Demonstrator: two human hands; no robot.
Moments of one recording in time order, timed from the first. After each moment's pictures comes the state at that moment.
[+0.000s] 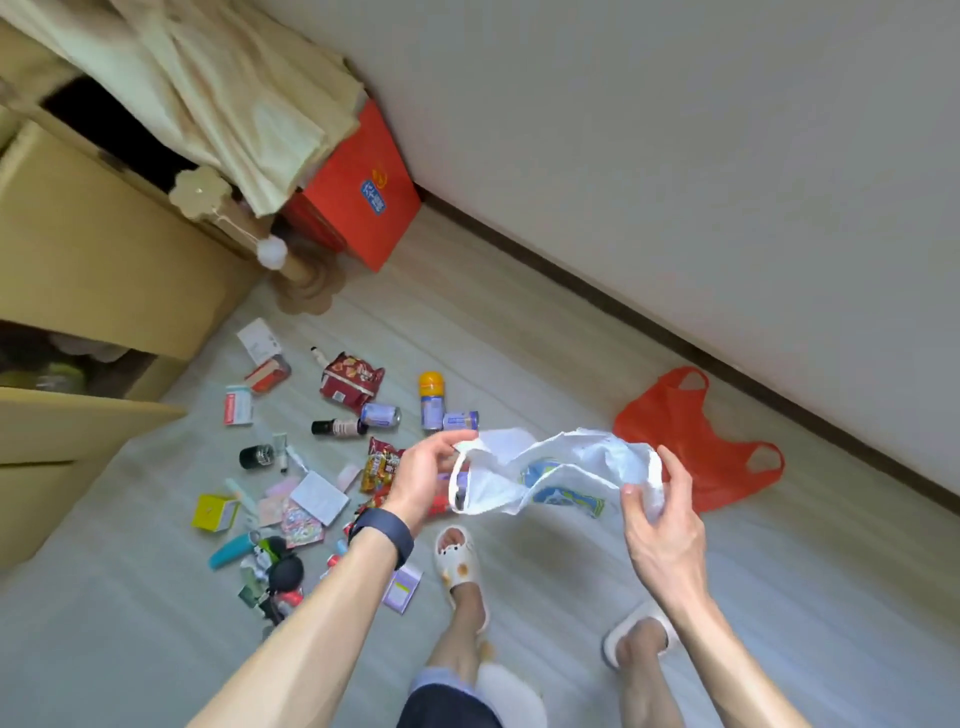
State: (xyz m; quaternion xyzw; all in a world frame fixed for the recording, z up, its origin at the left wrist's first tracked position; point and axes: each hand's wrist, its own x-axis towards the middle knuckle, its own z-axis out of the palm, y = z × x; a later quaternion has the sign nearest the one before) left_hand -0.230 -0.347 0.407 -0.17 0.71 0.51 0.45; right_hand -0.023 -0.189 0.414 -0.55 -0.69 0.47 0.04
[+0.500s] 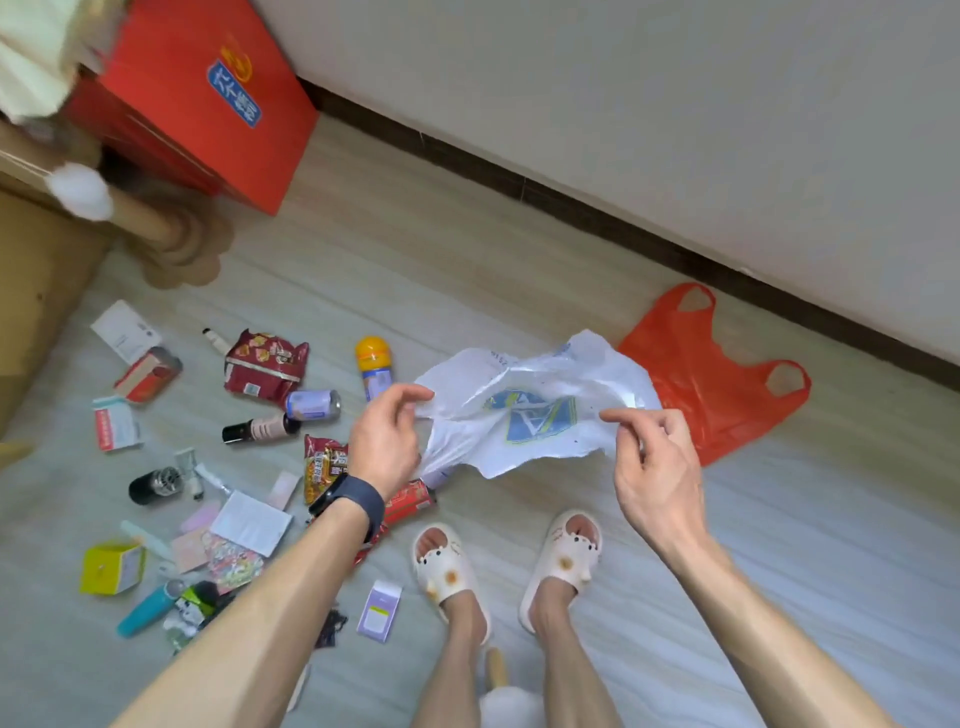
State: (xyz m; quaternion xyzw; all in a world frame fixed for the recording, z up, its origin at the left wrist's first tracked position) left_hand -0.269 -0.356 0.192 0.15 0.88 0.31 0.34; right_hand -0.047 -0.192 0.227 -0.54 -0.77 0.35 0.03
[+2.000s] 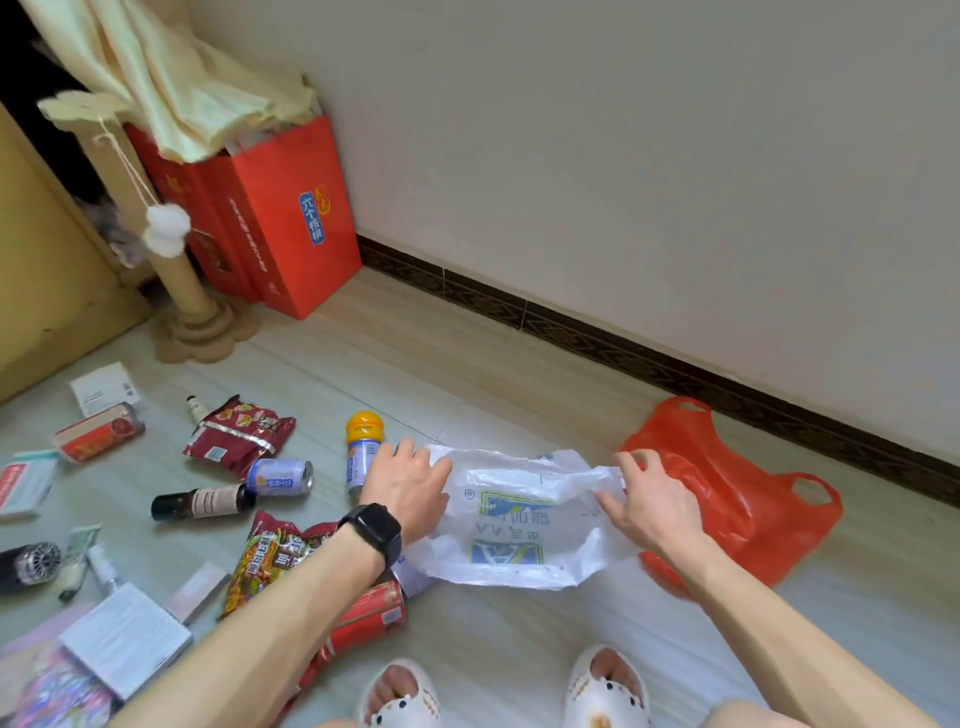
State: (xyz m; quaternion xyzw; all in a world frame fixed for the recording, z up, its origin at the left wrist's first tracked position) left_hand -0.199 -0.427 0.028 0.53 0.84 -0.14 0.00; right_hand 0.017 -0.210 0.006 -0.43 -0.90 0.07 -0.07
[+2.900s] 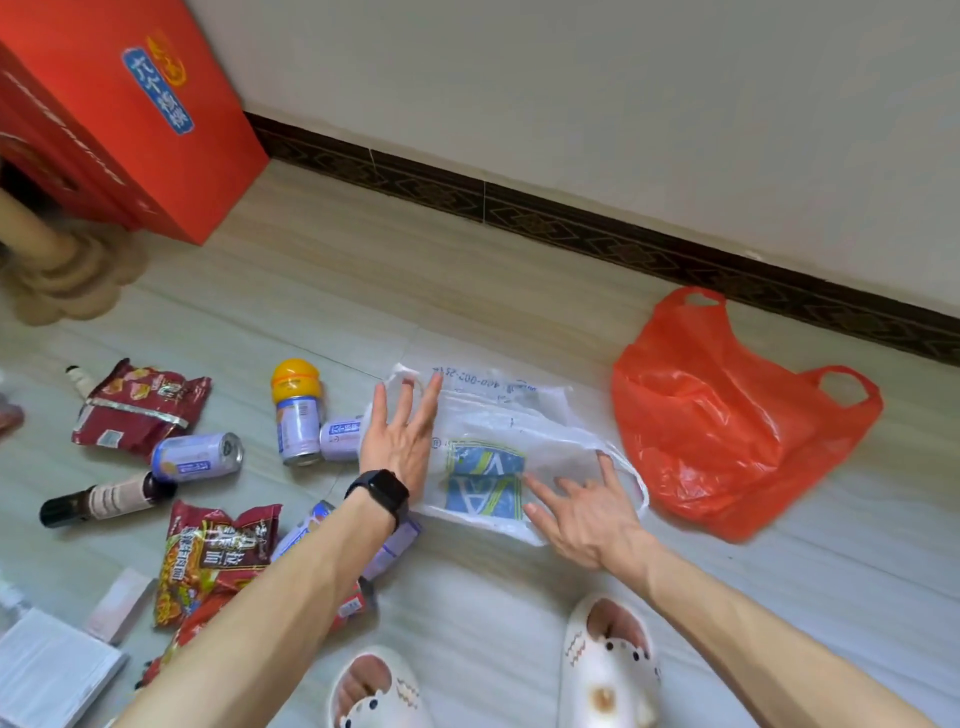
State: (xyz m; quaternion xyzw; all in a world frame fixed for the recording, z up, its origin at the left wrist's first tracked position) left_hand -0.212 -0.336 -0.099 0.55 0.77 -0.32 0.00; right_hand 0.010 -0.221 -0.132 -0.23 -0.93 0.05 -0.29
